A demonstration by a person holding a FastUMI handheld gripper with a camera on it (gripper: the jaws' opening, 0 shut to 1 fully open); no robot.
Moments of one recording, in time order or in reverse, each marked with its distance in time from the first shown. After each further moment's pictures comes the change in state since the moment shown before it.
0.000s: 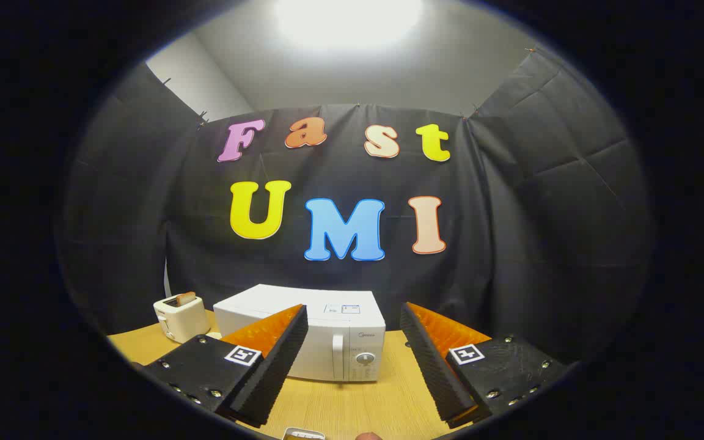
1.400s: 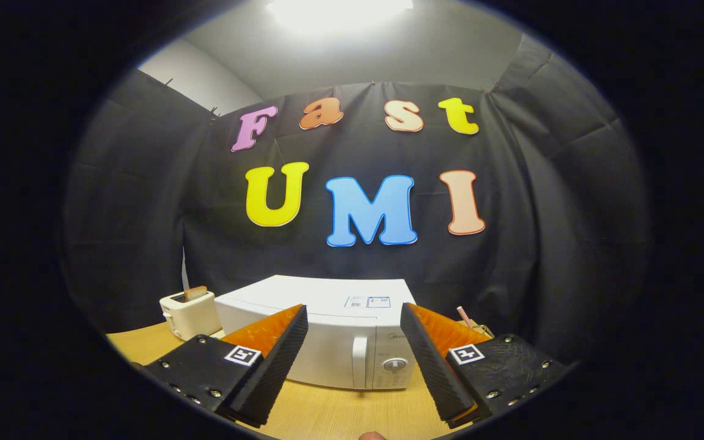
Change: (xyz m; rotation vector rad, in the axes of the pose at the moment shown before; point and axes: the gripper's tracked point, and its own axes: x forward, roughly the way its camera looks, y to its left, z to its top) arm 0.099 0.021 -0.062 0.046 0.068 0.147
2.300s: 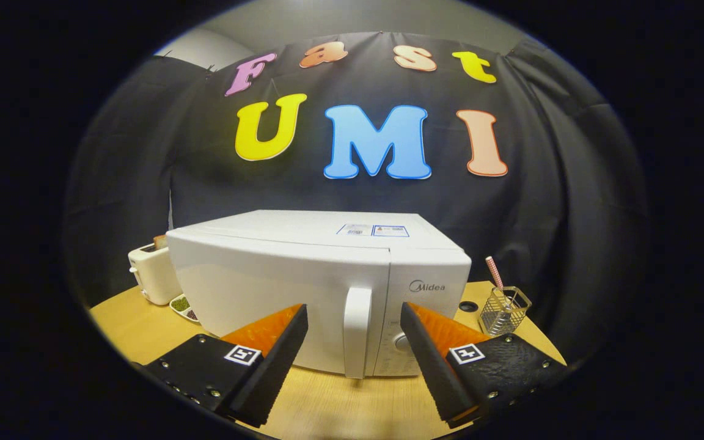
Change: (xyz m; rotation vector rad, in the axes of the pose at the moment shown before) arm 0.093 -0.004 -0.133 -0.041 0.231 0.009
